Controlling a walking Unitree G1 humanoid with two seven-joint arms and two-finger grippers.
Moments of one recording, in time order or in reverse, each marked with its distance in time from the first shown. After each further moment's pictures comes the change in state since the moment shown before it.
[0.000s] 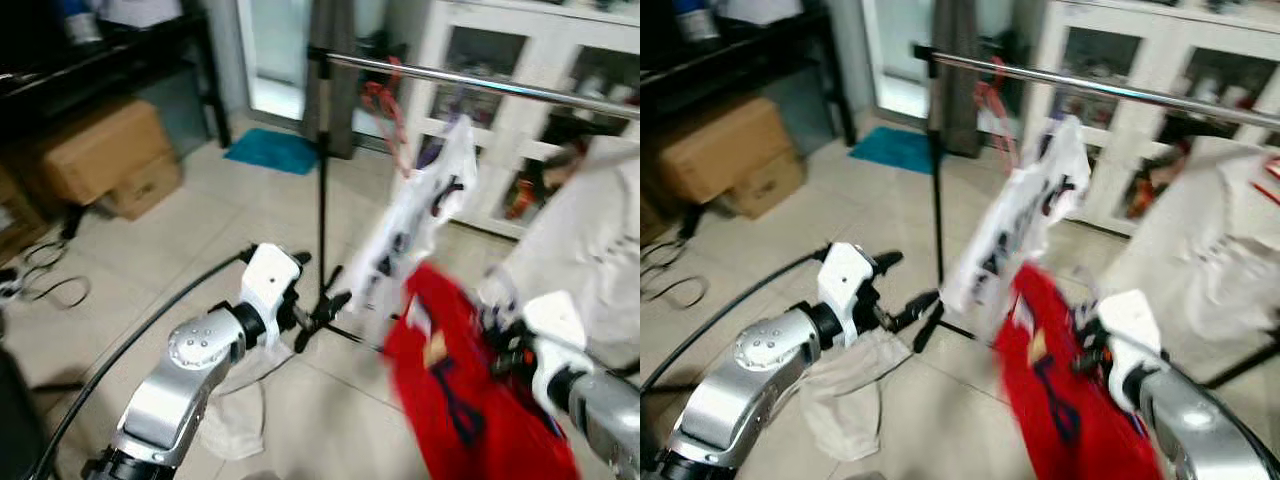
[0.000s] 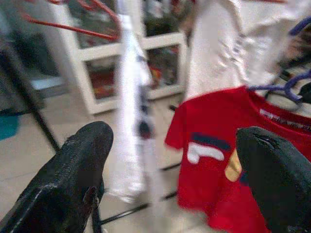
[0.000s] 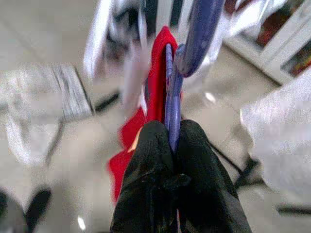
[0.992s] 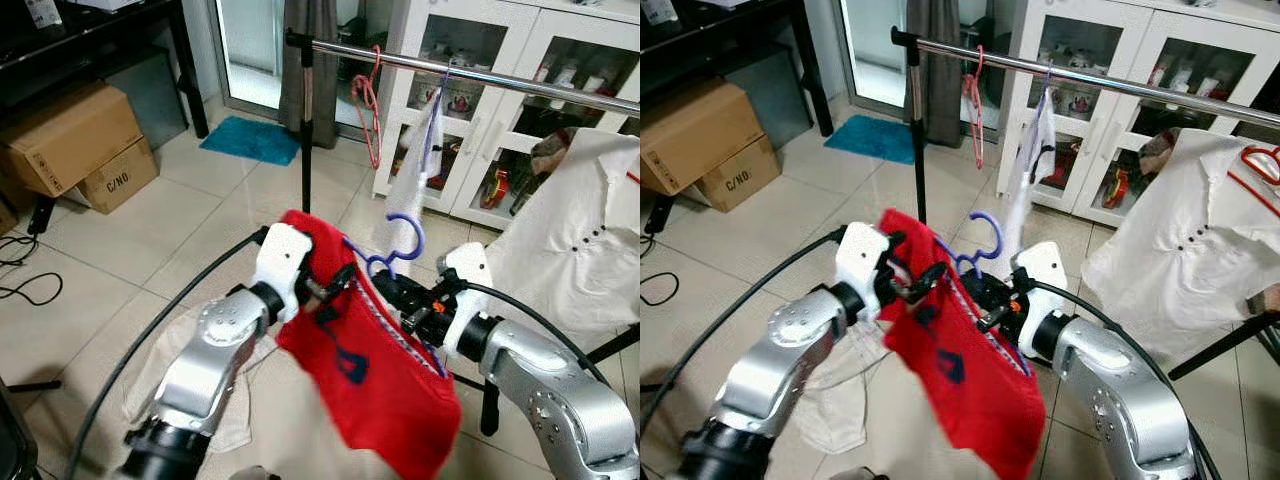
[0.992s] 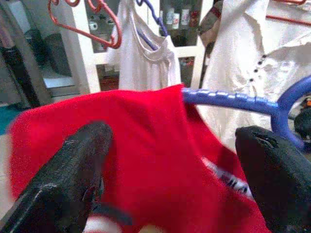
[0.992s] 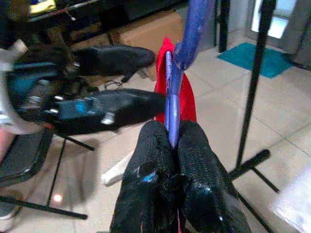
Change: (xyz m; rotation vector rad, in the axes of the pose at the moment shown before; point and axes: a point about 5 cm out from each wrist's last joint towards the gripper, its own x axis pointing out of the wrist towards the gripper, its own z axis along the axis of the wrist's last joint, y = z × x) left arm 0.034 0.011 0.011 -0.051 -0.068 0.149; right arm 0.025 0.067 0.089 0.189 -0.446 0.504
